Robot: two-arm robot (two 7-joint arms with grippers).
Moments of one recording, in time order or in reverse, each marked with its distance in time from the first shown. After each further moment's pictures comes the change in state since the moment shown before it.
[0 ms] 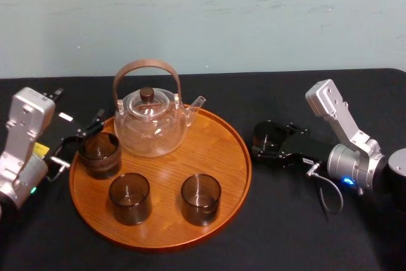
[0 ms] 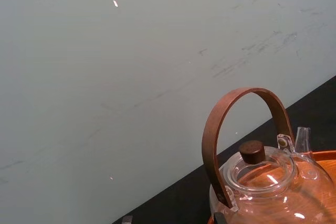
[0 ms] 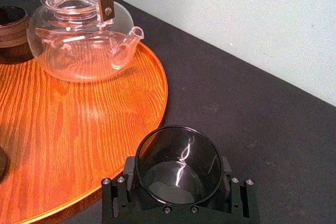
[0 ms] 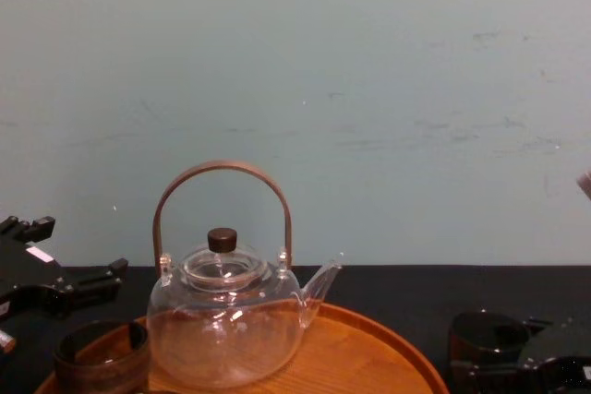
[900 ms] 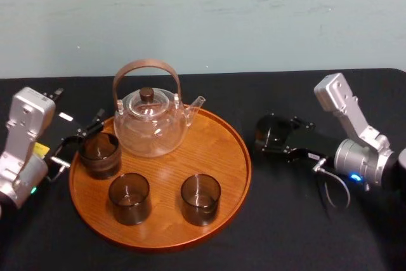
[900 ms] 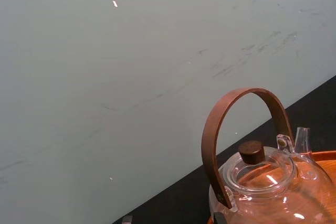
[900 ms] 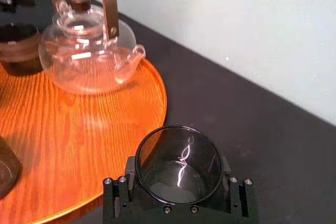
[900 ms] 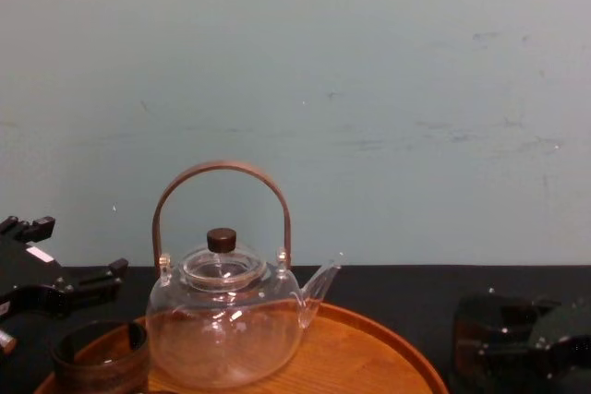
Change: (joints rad) left arm 0.000 0.000 0.000 0.000 0.000 0.000 0.000; right arm -0.023 0.029 0.022 -0.063 0.022 0.001 0.012
